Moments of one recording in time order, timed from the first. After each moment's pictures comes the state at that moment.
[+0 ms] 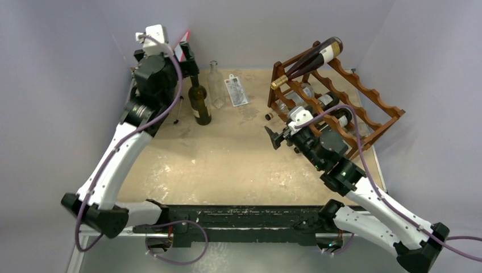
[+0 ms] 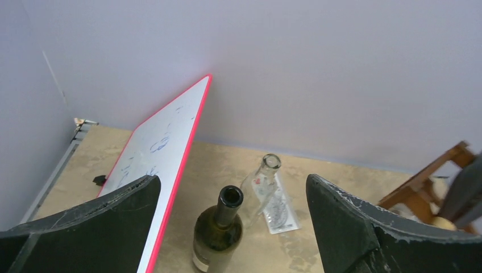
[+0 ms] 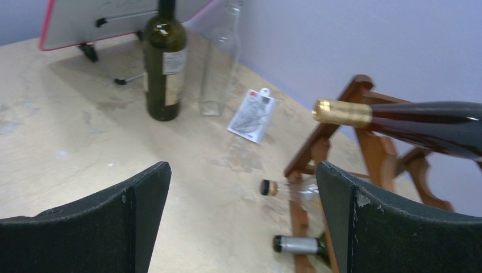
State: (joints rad) left arm -0.43 1.31 1.55 -0.26 -0.49 -0.21; right arm 0.76 0.78 0.74 0.06 0.12 -0.26
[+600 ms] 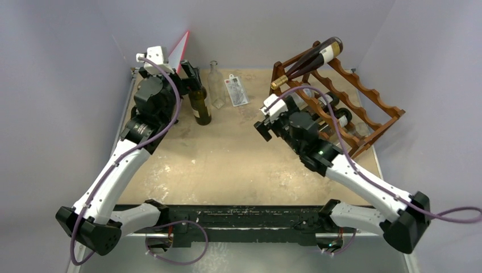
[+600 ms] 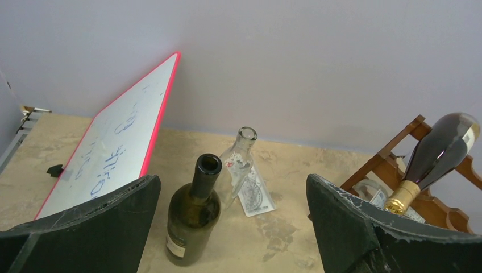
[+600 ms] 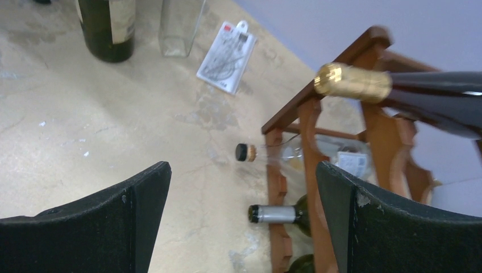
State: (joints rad) left arm -0.43 1.13 1.25 -0.10 -0.36 -0.28; right arm 0.76 1.05 0.91 -0.07 0.29 -0.35
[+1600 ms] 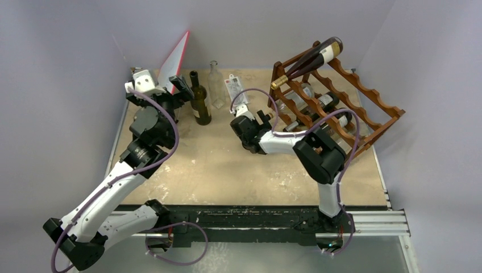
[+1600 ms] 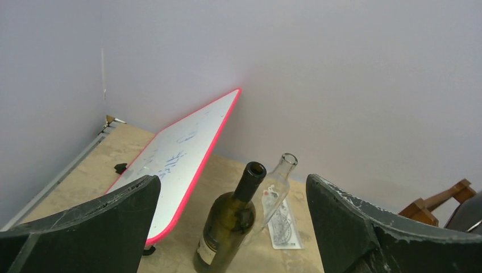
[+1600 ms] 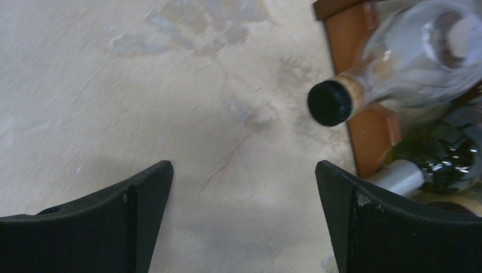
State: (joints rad) left arm -0.64 0.93 1.05 0.13 -0.83 -0.13; right arm 0.82 1.96 1.16 -0.04 0.75 0.02
